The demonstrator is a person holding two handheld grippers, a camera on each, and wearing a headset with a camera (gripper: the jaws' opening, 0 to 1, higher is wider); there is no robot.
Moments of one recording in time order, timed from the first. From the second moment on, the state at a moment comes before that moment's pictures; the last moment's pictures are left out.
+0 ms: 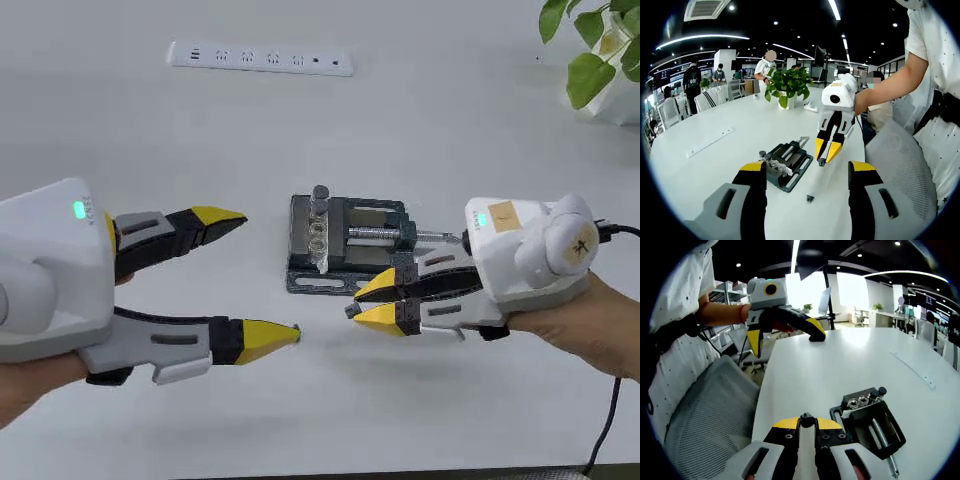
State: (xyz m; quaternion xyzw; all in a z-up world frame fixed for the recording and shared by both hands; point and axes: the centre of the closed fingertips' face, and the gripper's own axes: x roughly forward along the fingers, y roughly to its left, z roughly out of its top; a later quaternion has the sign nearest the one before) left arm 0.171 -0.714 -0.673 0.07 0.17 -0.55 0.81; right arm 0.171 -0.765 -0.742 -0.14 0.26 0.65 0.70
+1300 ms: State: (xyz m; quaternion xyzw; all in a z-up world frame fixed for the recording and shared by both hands) left arm 0.143 -0.749 -0.603 0.10 0.07 -0.63 0.77; right arm 0.146 -0.737 -0.606 -0.05 0.15 0.64 0.75
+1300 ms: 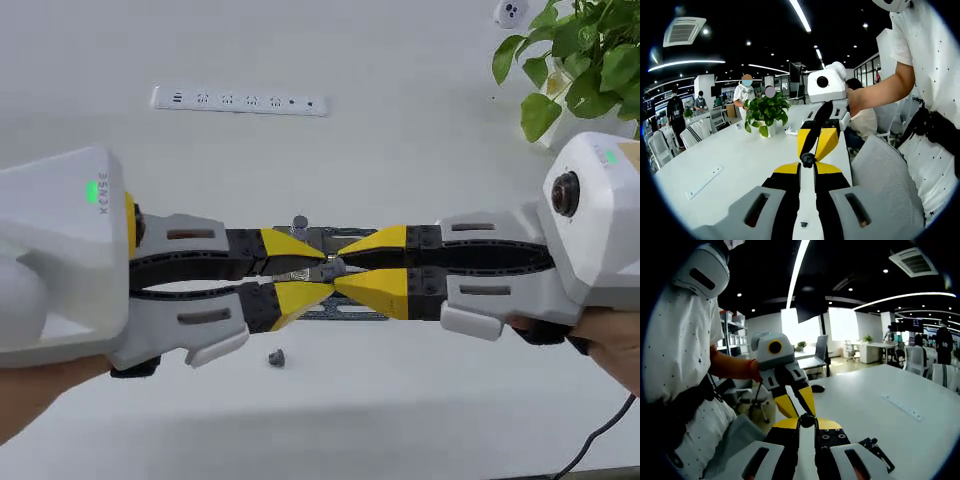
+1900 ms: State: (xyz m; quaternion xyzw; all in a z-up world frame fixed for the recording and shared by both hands) left arm 0.140 -0.749 -0.600 0.10 0.06 -0.62 0.77; right arm 0.145 -0.735 -0.604 -0.05 0.16 0.64 0.75
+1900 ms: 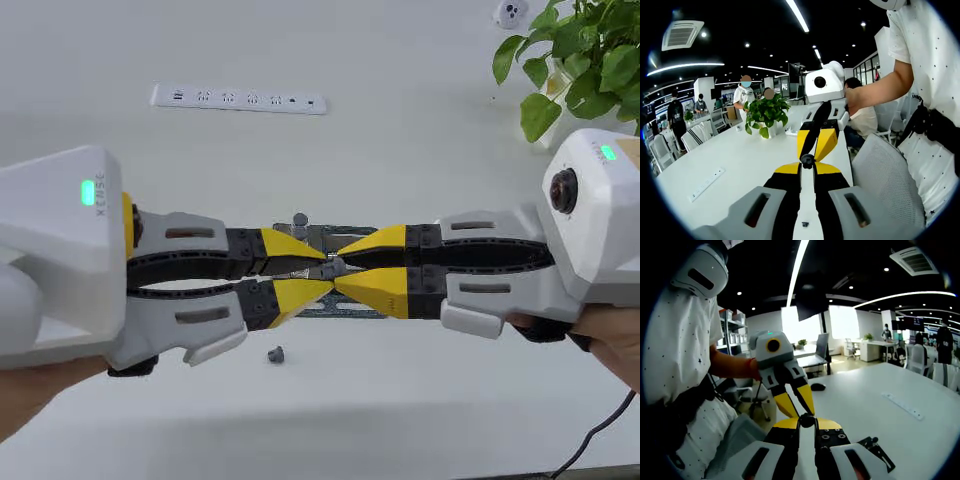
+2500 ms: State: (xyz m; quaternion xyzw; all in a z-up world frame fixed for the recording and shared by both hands) left arm 0.137 -0.743 -0.594 0.06 0.08 -0.64 0.76; right arm 0.139 -0.731 -0.597 -0.04 0.16 0.65 0.74
